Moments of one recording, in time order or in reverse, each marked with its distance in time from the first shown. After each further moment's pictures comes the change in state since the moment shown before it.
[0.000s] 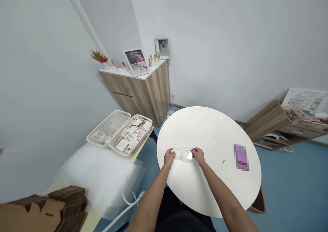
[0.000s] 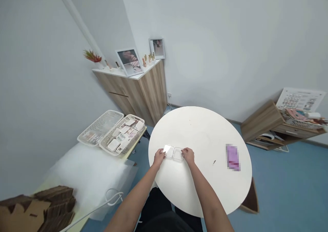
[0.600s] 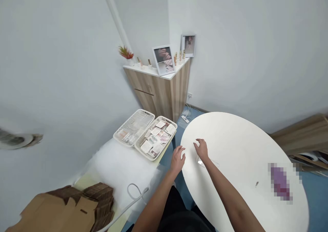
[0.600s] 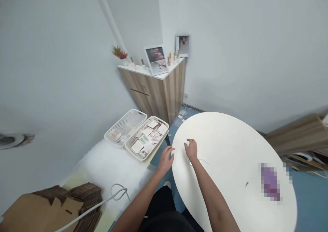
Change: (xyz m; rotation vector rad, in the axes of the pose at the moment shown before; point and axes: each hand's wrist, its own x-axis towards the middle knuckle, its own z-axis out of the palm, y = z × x) left_hand 0.022 0.059 -0.123 0.439 -0.057 0.595; right_hand 0.041 -0.101 0.140 -0.411 0.129 -0.520
